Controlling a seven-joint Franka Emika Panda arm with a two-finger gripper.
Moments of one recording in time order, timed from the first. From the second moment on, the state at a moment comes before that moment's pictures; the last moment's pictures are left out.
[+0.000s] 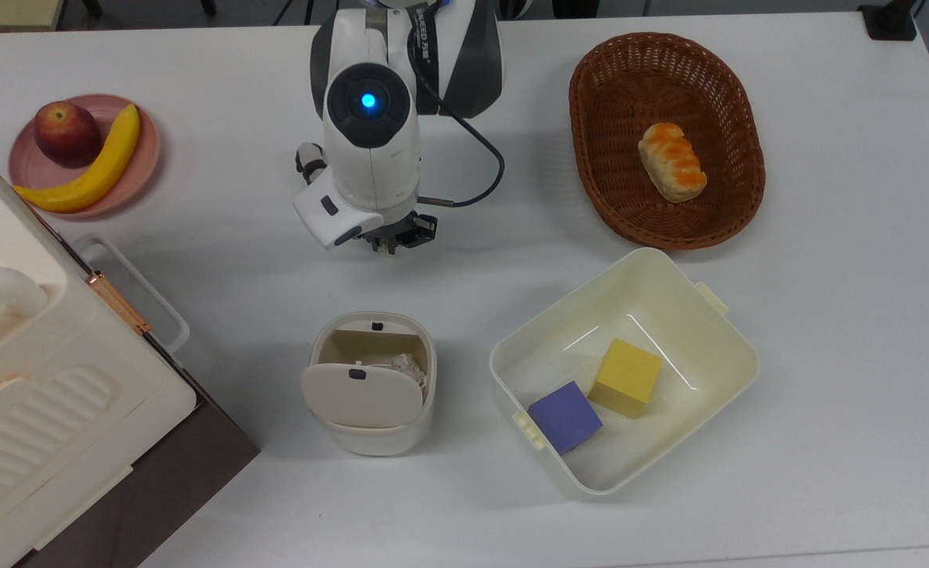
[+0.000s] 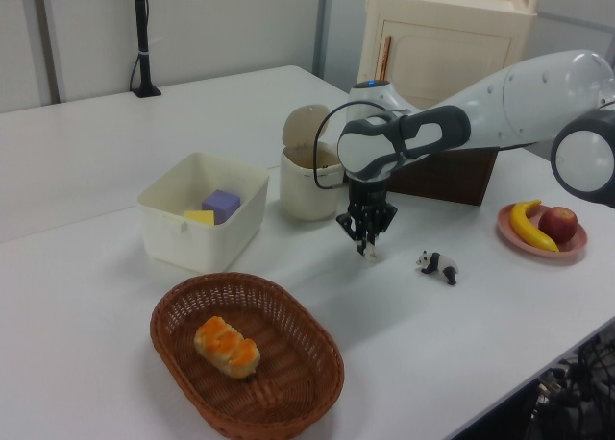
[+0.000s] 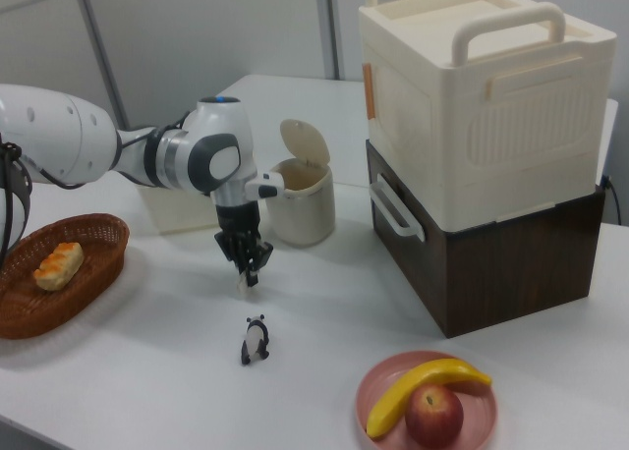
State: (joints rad) arm 0.01 0.45 0.01 -1.72 -0.07 2.04 0.19
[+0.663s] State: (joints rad) arm 0.01 0.36 0.01 -1.49 -0.07 2.08 0.25
